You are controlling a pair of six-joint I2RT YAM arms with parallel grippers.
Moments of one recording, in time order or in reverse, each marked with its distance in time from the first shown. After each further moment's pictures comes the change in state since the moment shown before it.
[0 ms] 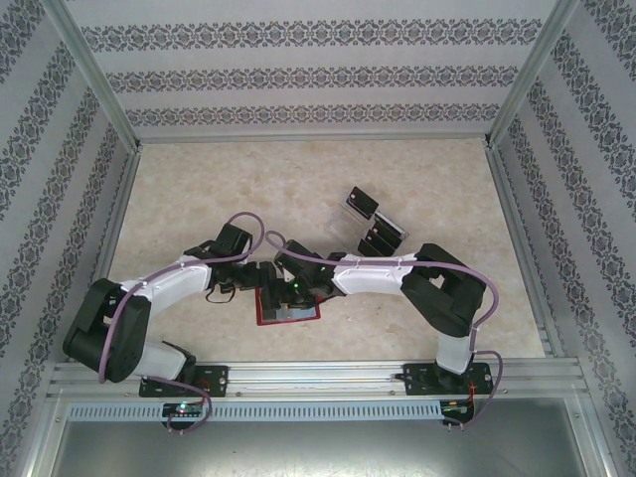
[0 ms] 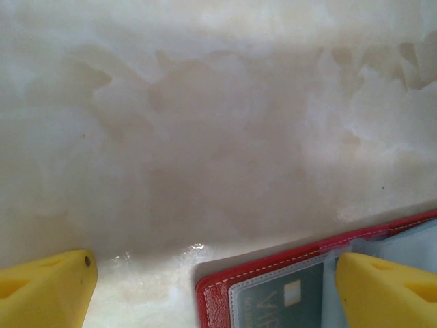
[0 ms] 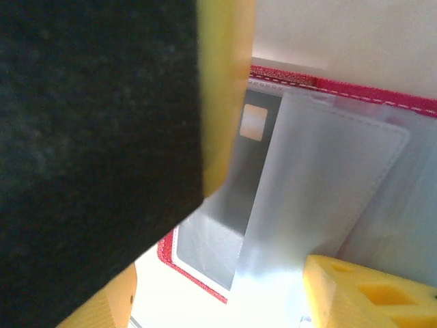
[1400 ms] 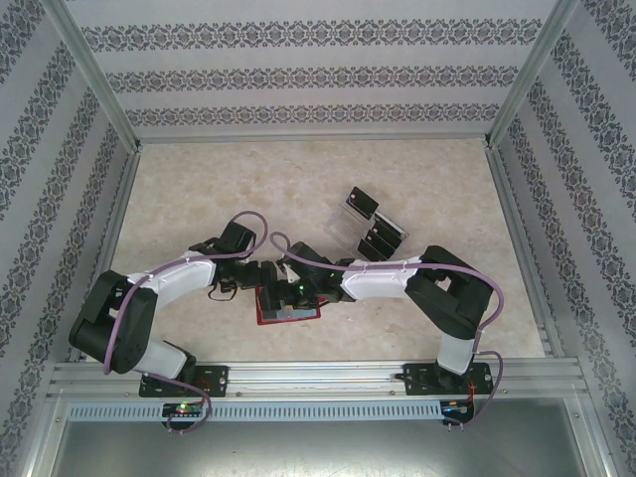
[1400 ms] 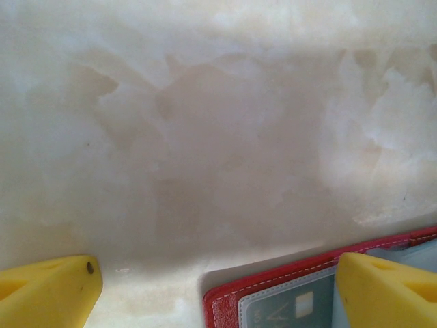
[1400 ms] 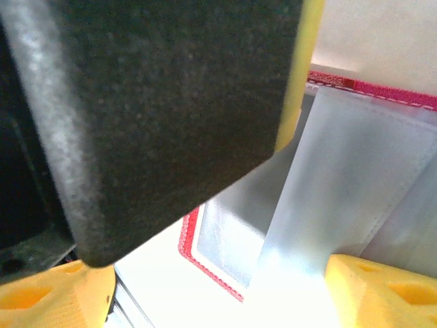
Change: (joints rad) left arm -0.013 0.068 0.032 -0.018 -0.018 -0.012; right arm -0.016 -0.040 -0.117 0.196 -0.049 -0.018
